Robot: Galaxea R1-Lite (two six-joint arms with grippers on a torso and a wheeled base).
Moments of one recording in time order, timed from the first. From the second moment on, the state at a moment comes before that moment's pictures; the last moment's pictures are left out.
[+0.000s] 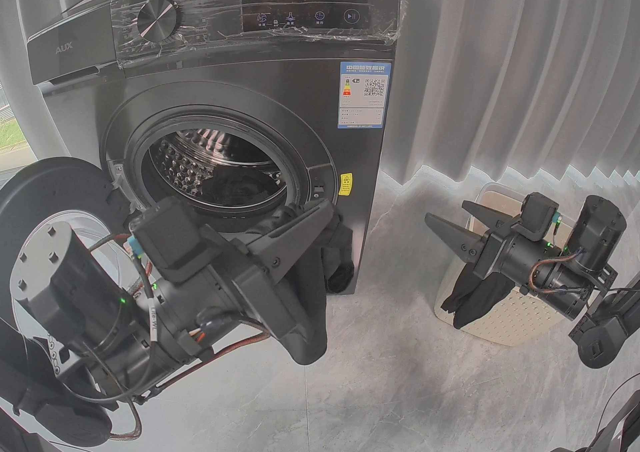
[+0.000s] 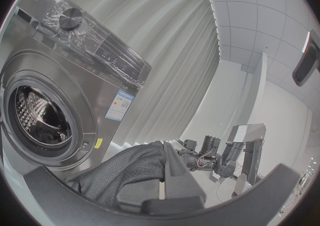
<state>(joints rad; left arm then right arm) -0.84 1.61 -0.46 -1.41 -0.03 -0.31 0.44 1.75 -0.44 -1.39 0.22 0.23</state>
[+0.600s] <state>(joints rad) -0.84 1.65 -0.50 -1.41 0.07 -0.40 0.48 1.86 -0.42 -1.44 0.19 0.21</state>
